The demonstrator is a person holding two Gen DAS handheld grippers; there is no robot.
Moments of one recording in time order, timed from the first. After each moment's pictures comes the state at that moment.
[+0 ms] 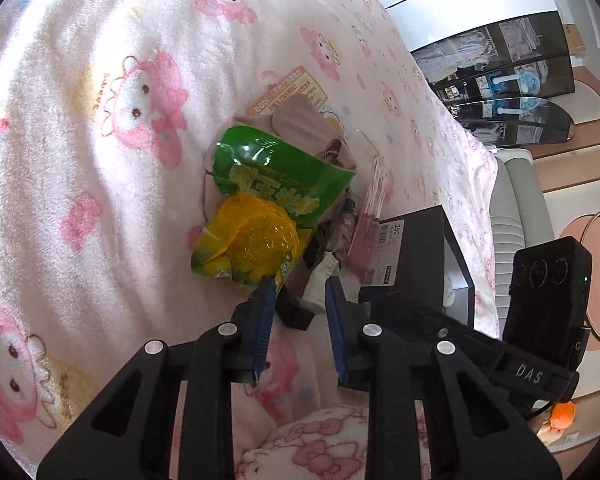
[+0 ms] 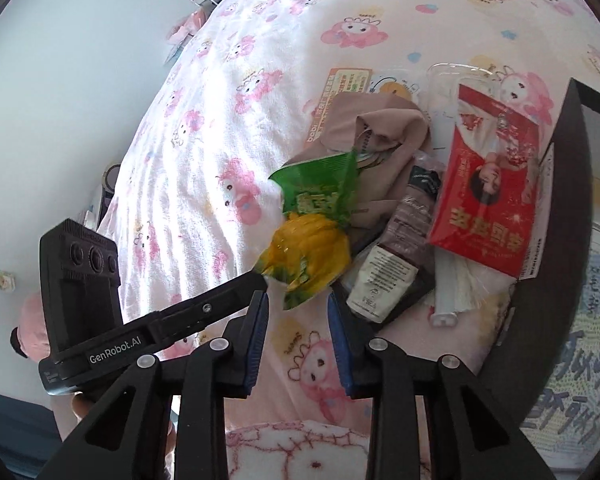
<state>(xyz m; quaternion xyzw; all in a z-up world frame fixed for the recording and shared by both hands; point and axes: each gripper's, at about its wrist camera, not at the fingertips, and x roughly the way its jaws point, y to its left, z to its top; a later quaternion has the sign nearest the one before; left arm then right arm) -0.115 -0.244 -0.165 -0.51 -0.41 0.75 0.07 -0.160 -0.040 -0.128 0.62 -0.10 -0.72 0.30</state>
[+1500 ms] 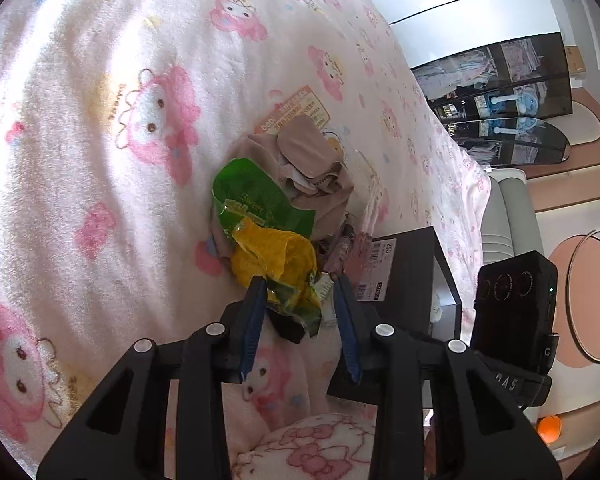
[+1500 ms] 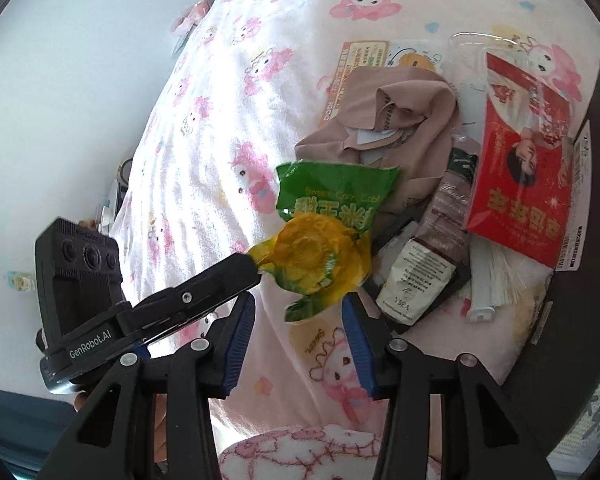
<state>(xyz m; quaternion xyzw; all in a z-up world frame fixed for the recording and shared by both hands) -0.125 -0.261 -0.168 -0.49 -0.44 0.75 0.06 -0.149 -0.061 -0.136 0.64 -0.14 -0.68 0.32</state>
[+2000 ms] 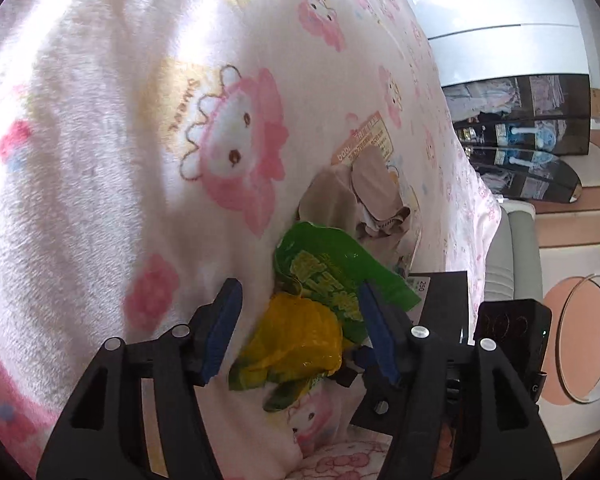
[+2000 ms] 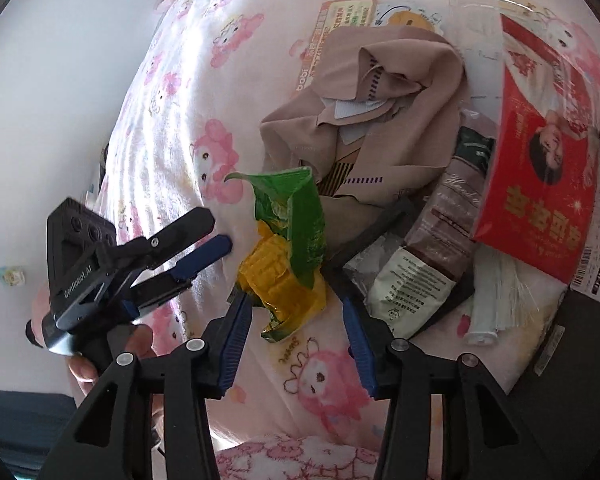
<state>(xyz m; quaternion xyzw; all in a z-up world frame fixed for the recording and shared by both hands) -0.153 -0.300 -0.226 -0.50 -0.48 0.72 0.06 -0.174 -0.077 -0.179 0.69 -0.10 -0.64 0.32</state>
